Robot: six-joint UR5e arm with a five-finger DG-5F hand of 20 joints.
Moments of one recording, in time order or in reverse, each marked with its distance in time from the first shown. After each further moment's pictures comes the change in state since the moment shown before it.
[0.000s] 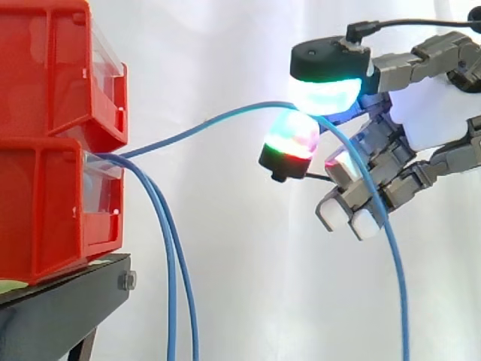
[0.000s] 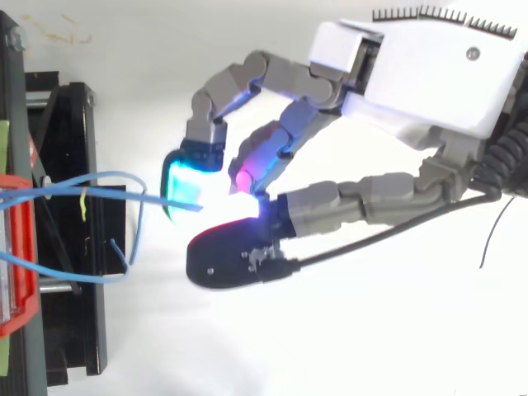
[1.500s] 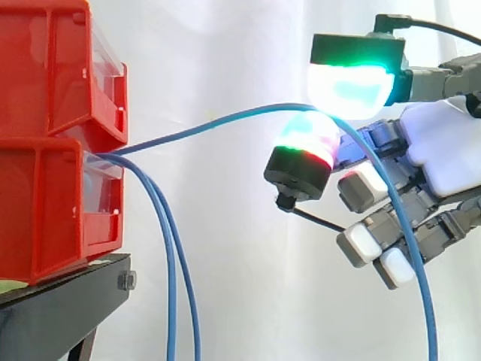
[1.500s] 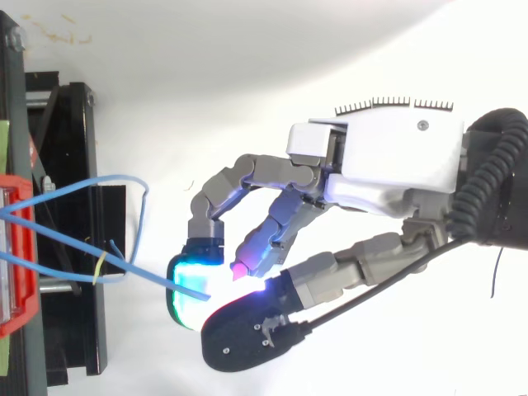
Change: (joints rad) arm 0.001 -0.001 -0.091 0.074 -0.192 0.296
